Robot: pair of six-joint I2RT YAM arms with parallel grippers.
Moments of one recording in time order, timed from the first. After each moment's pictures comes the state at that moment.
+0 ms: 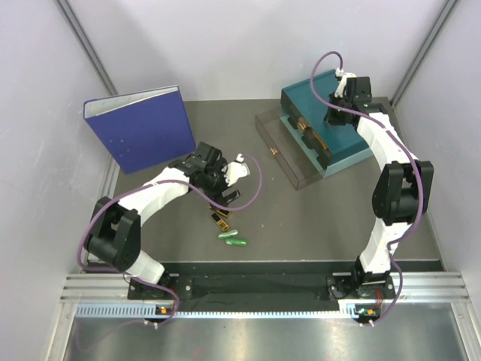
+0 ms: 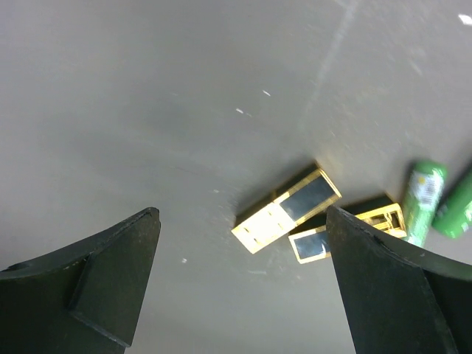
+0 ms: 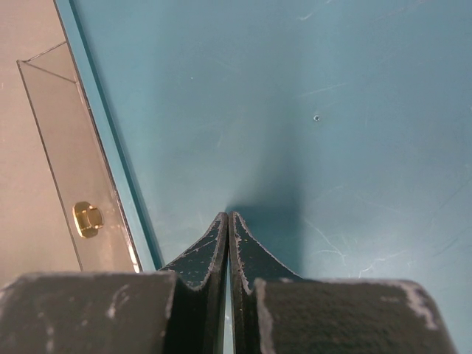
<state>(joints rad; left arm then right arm) -0.50 1.52 1.04 -0.56 0.28 0.64 0.09 1.89 1.69 -0.49 -0.15 0.10</state>
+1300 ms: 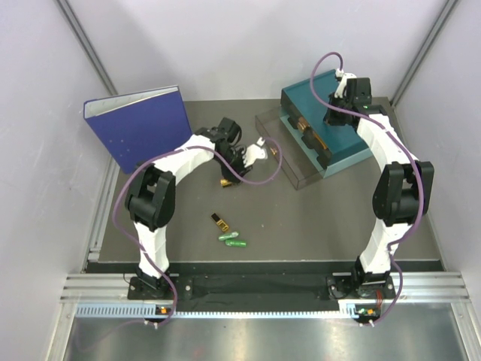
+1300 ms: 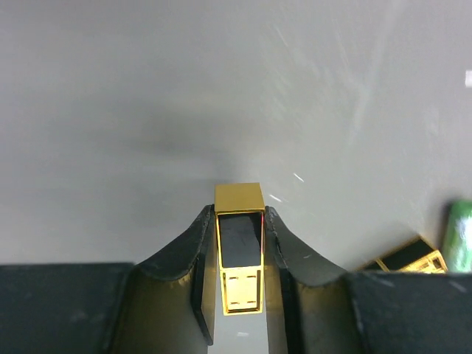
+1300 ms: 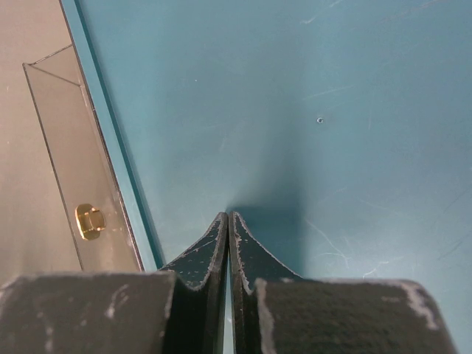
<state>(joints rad) -0.50 1.96 1.52 -0.84 0.42 0.82 0.09 1.88 1.66 -0.46 -0.16 0.10</state>
